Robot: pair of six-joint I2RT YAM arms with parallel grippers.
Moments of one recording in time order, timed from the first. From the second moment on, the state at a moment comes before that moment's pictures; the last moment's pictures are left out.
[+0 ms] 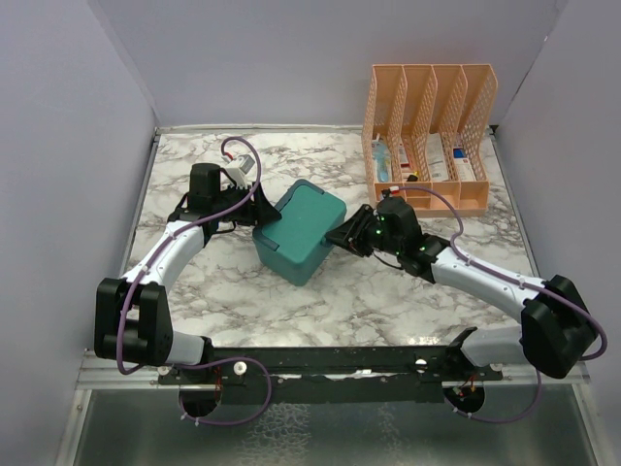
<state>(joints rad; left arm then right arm) -0.15 1.38 0.91 -0.17 0.66 -0.24 0.69 1.32 0.77 0.04 -0.11 1.17</state>
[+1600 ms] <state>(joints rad) -0.15 1.38 0.91 -0.17 0.66 -0.24 0.69 1.37 0.84 -0.05 -0.09 1.11</state>
